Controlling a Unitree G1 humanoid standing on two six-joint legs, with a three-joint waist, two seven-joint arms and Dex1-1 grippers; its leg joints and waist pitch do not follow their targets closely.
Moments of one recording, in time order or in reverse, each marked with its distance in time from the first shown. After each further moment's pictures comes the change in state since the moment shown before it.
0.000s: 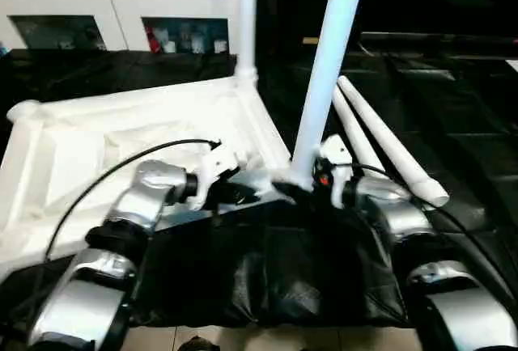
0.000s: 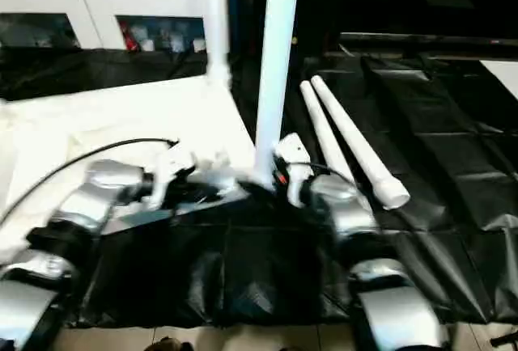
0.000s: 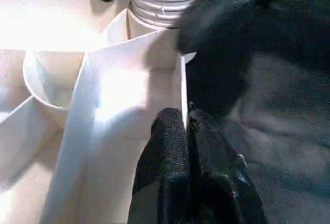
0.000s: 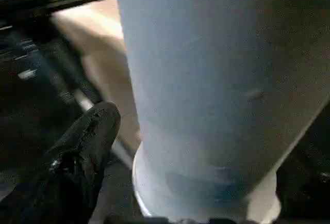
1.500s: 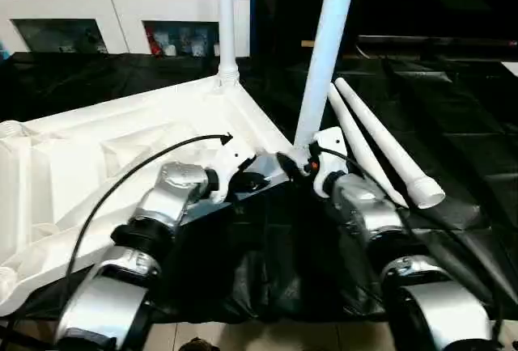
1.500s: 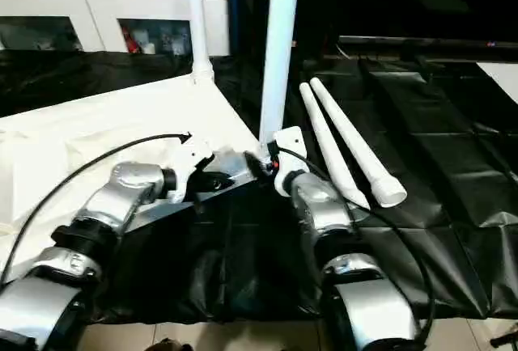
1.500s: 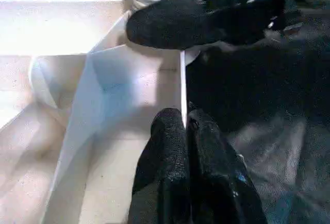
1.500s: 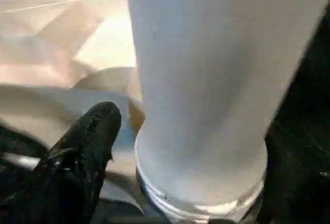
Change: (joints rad) left arm -0.028 -0.101 0.022 0.020 0.039 0.080 0.258; right arm -0.057 0.120 -0.095 0.124 -0.022 -0.023 -0.468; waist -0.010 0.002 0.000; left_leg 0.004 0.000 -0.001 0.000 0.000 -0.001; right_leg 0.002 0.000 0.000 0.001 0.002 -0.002
